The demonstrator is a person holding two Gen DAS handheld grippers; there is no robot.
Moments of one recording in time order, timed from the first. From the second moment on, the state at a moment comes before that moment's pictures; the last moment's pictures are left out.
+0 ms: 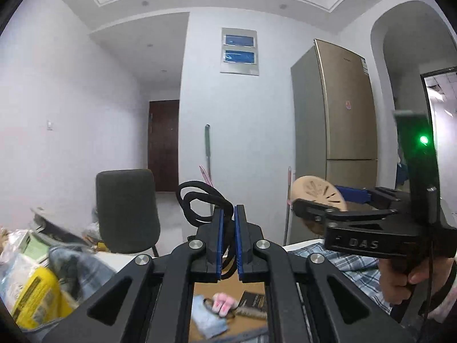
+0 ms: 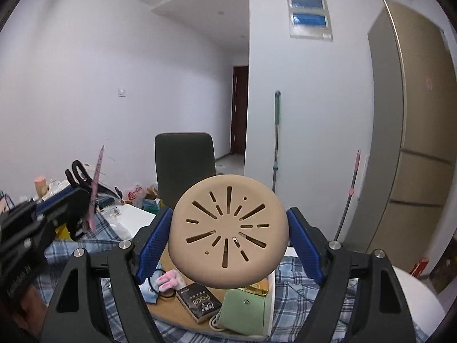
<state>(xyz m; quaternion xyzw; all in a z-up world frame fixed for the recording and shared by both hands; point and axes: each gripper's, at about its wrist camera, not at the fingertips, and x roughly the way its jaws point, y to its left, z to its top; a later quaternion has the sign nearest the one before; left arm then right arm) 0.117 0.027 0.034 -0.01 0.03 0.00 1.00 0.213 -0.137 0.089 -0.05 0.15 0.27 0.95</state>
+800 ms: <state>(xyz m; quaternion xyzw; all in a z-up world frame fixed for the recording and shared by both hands) 0.201 0.049 -0.033 -0.04 0.10 0.03 0.99 0.261 -0.113 -0.015 -0.09 0.28 0.29 0.91</state>
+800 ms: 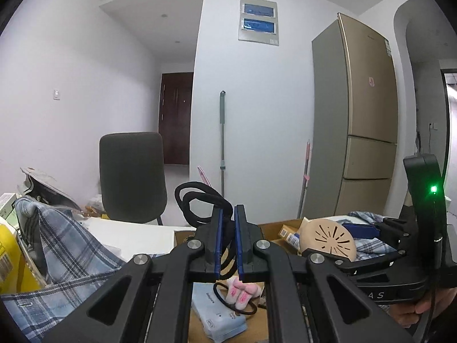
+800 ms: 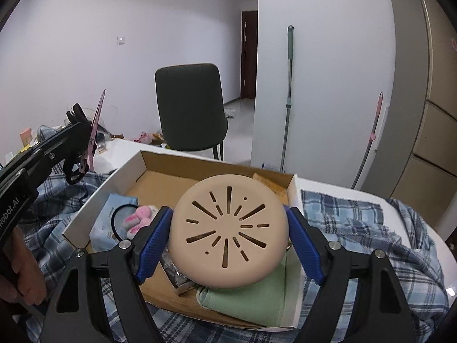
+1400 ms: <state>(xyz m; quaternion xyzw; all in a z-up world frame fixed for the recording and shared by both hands) 0.214 0.044 -0.040 -0.02 0.13 0.03 0.99 0.264 -0.107 -0.029 -0.10 0.30 0.28 0.91</state>
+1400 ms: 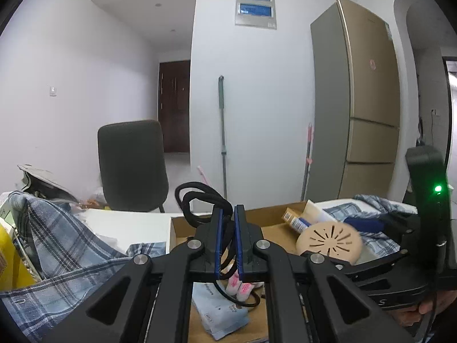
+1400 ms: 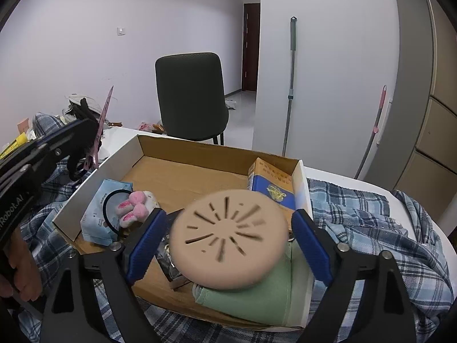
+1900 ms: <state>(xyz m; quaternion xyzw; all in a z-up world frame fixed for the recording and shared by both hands) 0.238 0.042 -0.052 -0.02 0.21 0.01 0.98 0.254 -0.115 -0.010 -0.11 0.25 0.25 0.93</state>
